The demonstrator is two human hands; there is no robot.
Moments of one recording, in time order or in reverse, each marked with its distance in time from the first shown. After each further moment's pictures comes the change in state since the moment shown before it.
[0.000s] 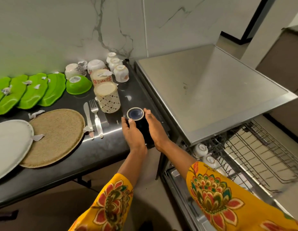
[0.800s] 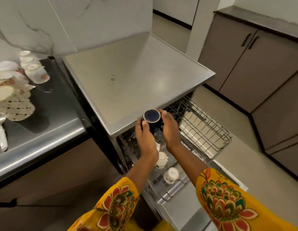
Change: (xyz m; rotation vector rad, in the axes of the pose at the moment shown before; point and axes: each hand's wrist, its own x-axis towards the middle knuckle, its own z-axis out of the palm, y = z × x) left_hand -0.192 -0.149 0.169 -0.006 -0.306 -0.158; right_hand -0.095 0.058 -0.274 0.227 0.525 -0.052
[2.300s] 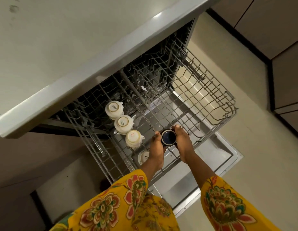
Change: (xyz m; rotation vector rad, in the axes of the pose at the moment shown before) left_hand 0.028 -0.261 0.017 0.382 -0.118 -0.729; right_hand 0.075 0.217 -0.187 -0.267 0.085 0.697
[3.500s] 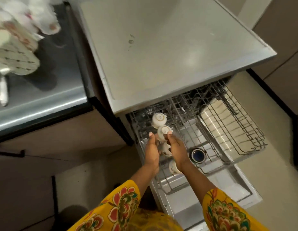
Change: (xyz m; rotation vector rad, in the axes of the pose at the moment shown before) left_hand -0.119 0.080 -0.118 -0.260 0.171 0.288; right_hand -0.131 -0.055 0.123 -0.107 -0.282 -0.305
